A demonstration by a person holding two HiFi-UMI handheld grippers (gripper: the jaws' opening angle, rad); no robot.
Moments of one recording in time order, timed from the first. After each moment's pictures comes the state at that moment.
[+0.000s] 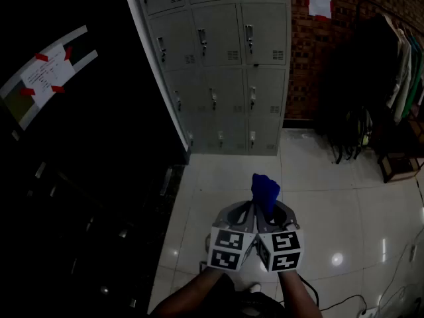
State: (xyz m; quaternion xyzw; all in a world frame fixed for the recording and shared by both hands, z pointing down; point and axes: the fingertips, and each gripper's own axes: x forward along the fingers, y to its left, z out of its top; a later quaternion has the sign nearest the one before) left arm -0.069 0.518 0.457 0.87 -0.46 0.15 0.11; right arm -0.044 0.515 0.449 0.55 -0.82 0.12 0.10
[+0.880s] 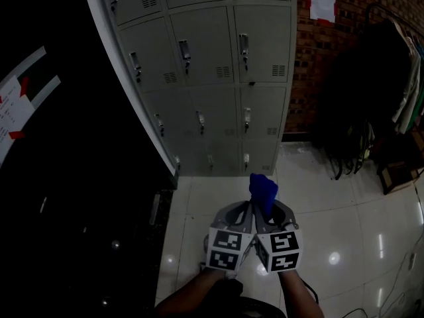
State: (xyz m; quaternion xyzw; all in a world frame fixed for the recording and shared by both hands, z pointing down) left arm -0.073 0.255 0.465 0.88 -0.43 0.15 0.11; right arm -0.047 0.254 0.455 0.58 -0.80 0.11 0.11
